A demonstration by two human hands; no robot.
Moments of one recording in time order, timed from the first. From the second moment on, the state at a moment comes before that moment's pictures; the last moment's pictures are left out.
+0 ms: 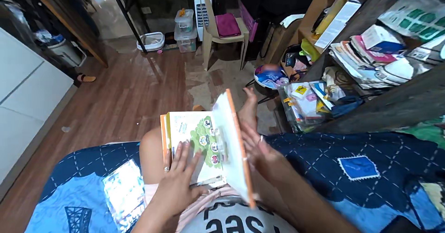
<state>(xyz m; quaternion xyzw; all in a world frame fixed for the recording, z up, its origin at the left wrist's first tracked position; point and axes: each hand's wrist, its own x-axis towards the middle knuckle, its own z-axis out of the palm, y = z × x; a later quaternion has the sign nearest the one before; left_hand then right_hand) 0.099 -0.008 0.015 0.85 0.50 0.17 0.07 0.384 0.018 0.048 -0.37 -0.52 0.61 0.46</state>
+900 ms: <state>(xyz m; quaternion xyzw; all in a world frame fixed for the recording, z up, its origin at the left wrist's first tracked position) -0.073 -0.086 -0.019 0.25 0.66 0.65 0.28 0.284 0.003 0.000 -0.39 -0.87 0.29 0.13</state>
